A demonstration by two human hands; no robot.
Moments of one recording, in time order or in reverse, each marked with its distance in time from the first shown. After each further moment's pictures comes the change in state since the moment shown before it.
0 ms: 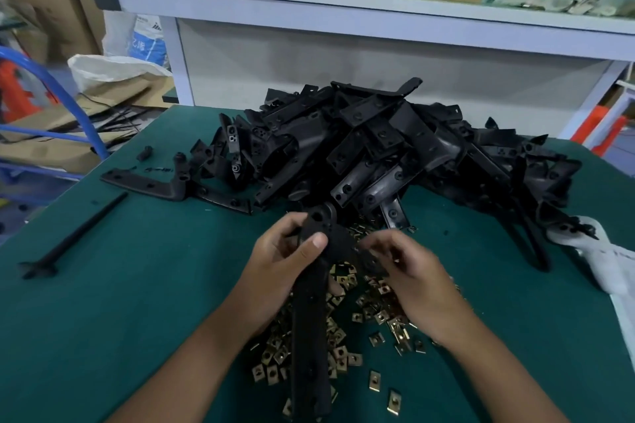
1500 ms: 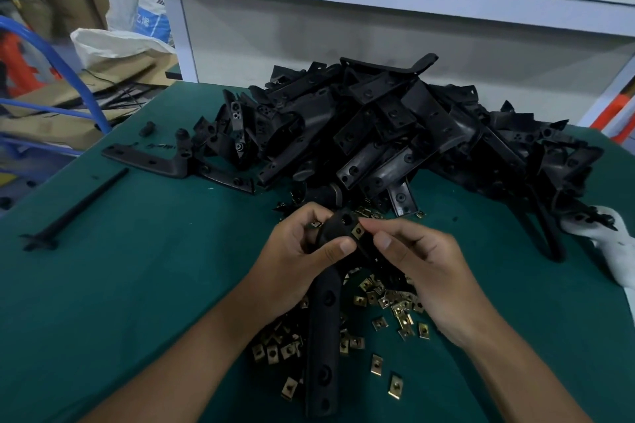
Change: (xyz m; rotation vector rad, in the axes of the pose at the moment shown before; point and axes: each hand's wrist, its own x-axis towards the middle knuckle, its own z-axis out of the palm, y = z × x) left_hand -0.001 -0.009 0.015 0.161 -0.014 0.071; right_hand -0.010 -0.022 -0.002 0.466 -0.063 0.018
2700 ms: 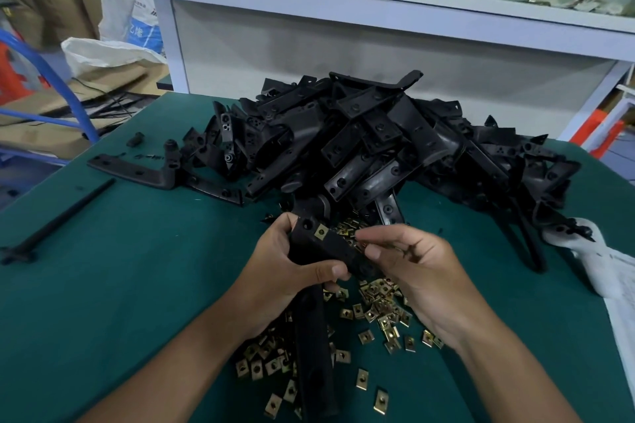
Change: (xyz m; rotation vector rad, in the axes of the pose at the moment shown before) left_hand 0.003 -0.002 0.000 -0.172 0.048 -0.137; right_hand 0.010 0.007 -0.015 0.175 0.042 0.091
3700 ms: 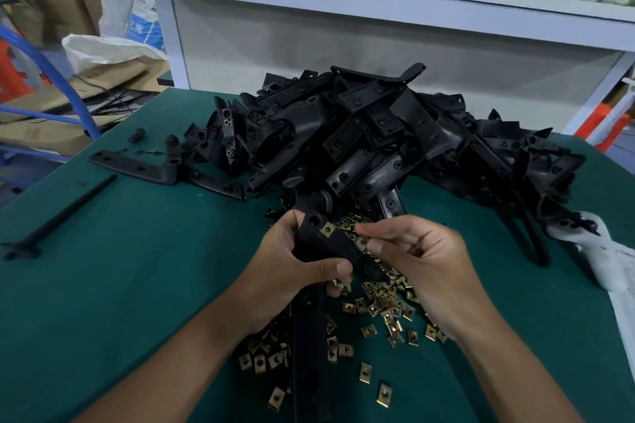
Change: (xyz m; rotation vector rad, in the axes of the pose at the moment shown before) left_hand -0.002 0.003 0.001 -0.002 -0.051 -0.061; right_hand -0.005 -0.010 0.010 -0.087 0.064 -0.123
